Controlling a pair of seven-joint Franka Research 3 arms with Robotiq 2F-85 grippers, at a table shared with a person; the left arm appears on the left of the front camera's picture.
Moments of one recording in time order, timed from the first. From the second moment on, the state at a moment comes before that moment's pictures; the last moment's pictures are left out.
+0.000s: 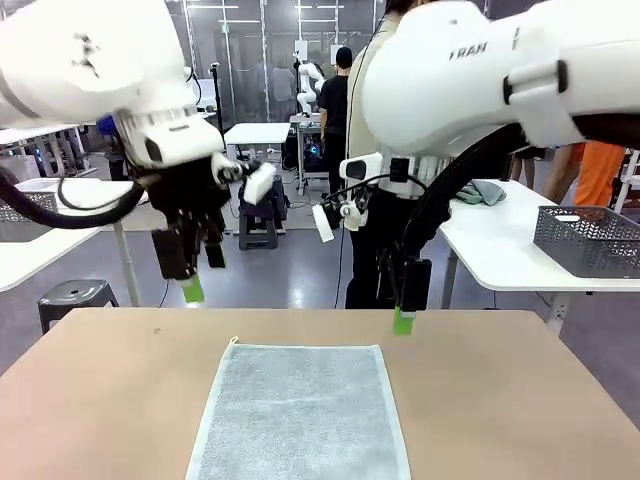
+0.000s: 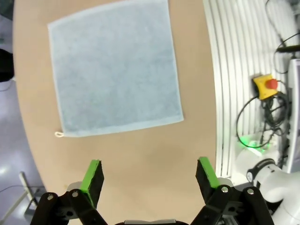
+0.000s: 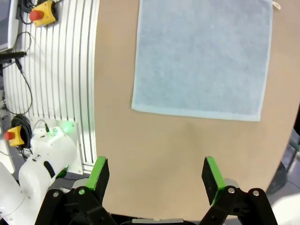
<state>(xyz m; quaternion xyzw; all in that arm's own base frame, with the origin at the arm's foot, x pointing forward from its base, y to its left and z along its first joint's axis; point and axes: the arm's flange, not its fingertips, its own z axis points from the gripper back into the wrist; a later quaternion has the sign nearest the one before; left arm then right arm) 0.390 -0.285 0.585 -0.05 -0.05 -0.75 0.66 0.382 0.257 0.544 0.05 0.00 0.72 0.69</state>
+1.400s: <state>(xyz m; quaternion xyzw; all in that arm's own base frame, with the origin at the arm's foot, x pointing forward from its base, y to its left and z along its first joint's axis) 0.441 -0.297 0.425 -0.04 0.01 -0.66 0.75 0.411 0.224 0.418 0.05 -0.03 0.66 0.75</state>
